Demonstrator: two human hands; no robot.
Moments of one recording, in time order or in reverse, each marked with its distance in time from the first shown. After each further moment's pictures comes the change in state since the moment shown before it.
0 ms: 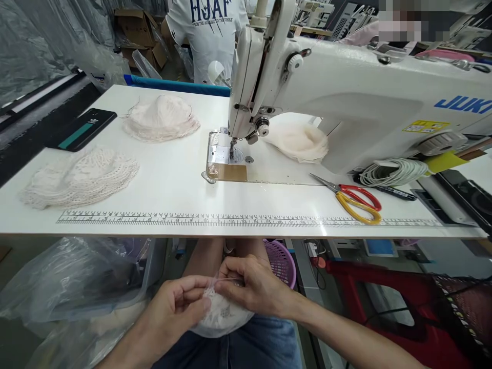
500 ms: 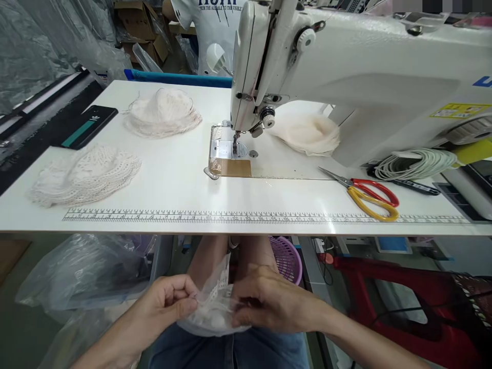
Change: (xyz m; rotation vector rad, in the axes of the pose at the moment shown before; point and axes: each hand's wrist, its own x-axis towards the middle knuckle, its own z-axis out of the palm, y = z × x) left_hand -0.006 0.001 -0.030 0.213 -0.008 -0.077; right_hand -0.016 0.011 -0.013 -0.136 -0.290 -0.176
